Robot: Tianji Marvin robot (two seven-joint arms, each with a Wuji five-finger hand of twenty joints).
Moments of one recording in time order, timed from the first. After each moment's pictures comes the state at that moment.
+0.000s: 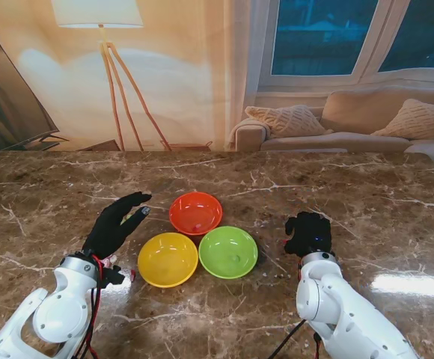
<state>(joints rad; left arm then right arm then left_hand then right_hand) 1.77 -1.15 -1.37 -1.72 0.42 -0.20 0.18 -1.51 -1.13 1.07 -1.38 -0.84 0.42 -0.28 0.61 0.03 0.06 0.13 0.56 0.13 0.15 0.24 0.46 0.16 0.13 0.21 0.34 0.14 0.11 0.26 0.00 0.19 0.47 0.26 0.54 -0.77 1.27 -0.23 0.68 -0.10 0.73 0.83 0.39 0.01 0.58 0.65 0.18 -0.01 0.66 0.53 0.06 0.00 0.88 0.62</state>
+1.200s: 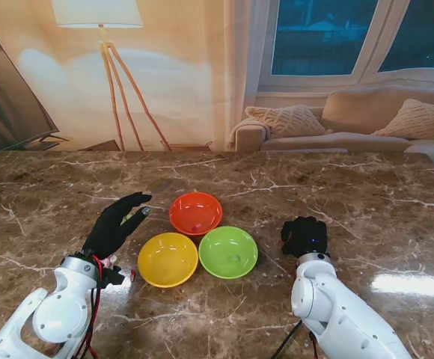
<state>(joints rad) 1.77 -1.15 -1.37 -1.72 0.42 -0.20 0.17 -1.44 -1.16 1.01 -1.25 -0.76 0.41 -0.35 0.61 0.03 0.06 0.13 0.56 0.13 0.15 0.24 0.46 0.16 0.13 0.21 0.34 0.14 0.11 0.26 0.00 0.19 0.47 0.26 0.58 -0.80 1.30 -0.27 0.81 -0.26 0.99 0.64 0.57 -0.01 0.60 0.64 0.27 -0.01 0.69 0.53 0.11 0.00 0.90 0.62</state>
